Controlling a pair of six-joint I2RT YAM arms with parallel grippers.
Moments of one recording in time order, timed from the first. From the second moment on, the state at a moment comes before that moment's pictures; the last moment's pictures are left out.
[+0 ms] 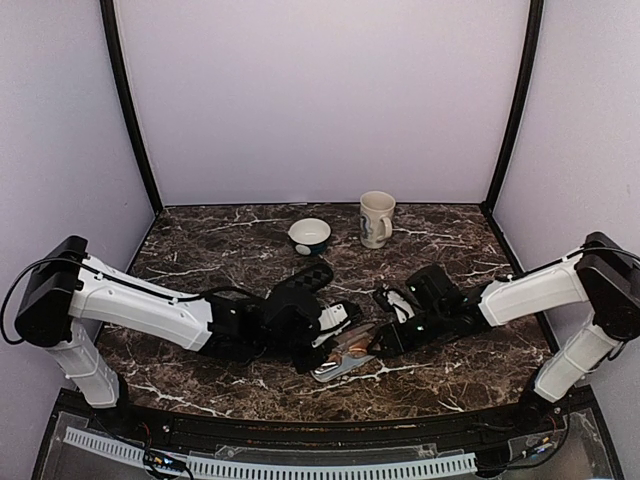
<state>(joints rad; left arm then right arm) -1.23 1.68 0.97 -0.05 -0.21 0.10 0.80 1.54 0.62 0.00 -0.39 0.40</state>
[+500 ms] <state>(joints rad) -1.34 1.74 1.00 -0.04 -0.40 0.09 0.80 1.53 0.59 0.02 -0.39 0.42</state>
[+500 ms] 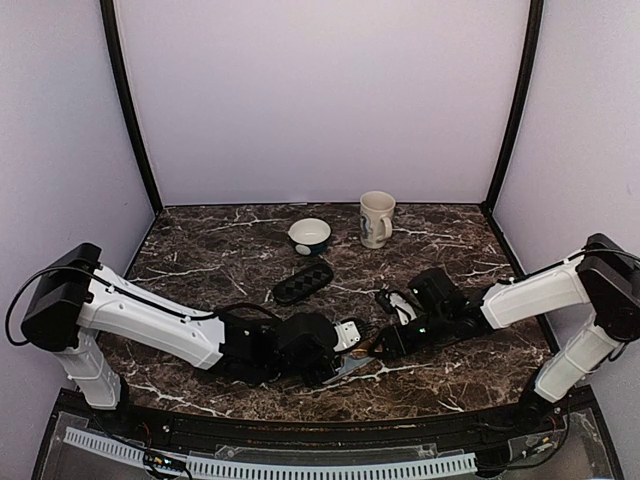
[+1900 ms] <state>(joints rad) -1.39 1.65 0.97 -0.21 -0.26 0.01 0.74 1.39 0.54 -0.03 -0.47 0.38</state>
